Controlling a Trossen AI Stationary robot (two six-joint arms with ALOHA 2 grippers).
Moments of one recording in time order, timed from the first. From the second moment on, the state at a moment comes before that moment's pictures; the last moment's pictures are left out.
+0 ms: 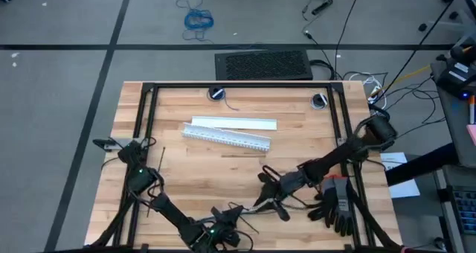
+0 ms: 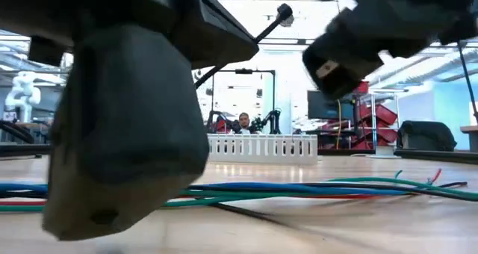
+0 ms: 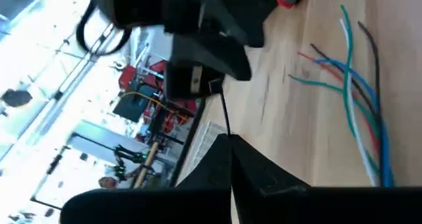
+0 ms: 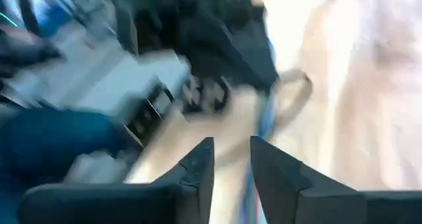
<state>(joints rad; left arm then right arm) -0.79 2.37 1.50 0.30 -1.51 0.39 0.51 1.67 0.71 0.45 0.02 0.30</state>
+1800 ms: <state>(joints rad) -0.79 2.37 1.60 0.24 -1.34 -0.17 0.85 1.93 0.92 0.28 0.30 0.26</state>
